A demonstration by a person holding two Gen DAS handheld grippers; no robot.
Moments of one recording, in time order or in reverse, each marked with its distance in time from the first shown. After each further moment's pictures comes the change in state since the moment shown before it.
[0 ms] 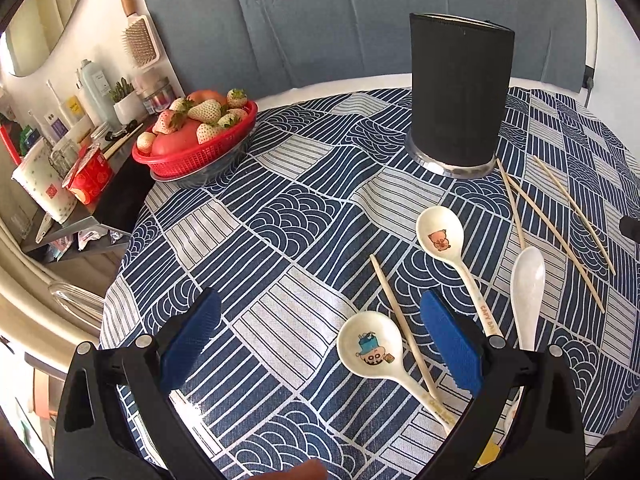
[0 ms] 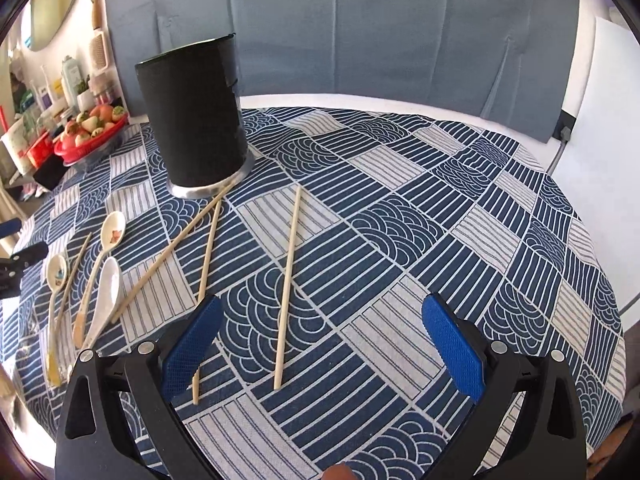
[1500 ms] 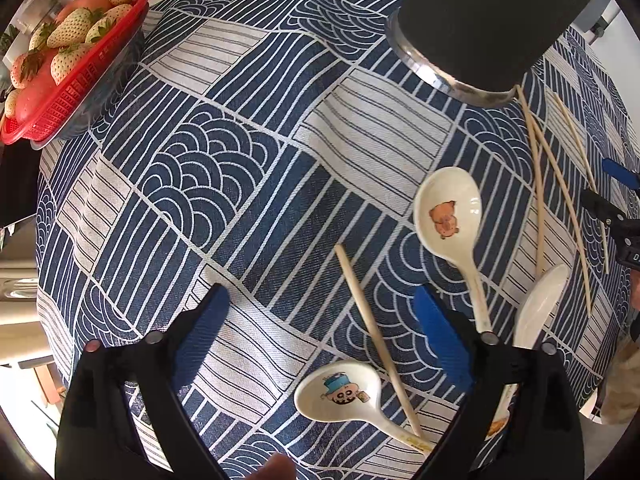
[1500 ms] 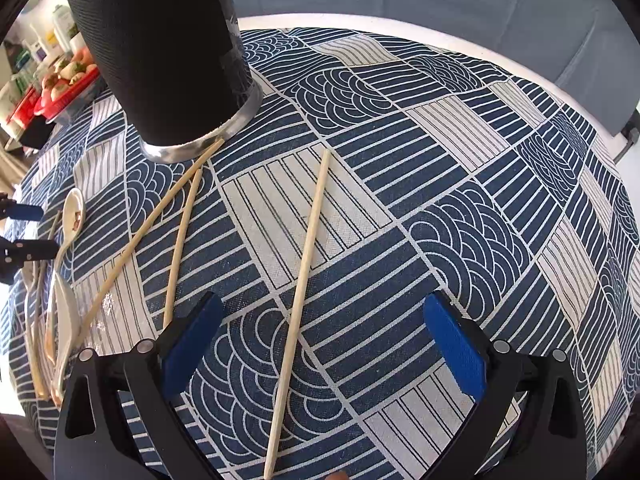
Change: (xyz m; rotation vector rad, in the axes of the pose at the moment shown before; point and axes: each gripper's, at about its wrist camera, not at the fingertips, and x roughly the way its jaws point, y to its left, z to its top) left arm 0.109 -0.012 0.046 0.033 0.529 -0.199; right arm 0.094 0.010 0.039 -0.085 0.276 0.118
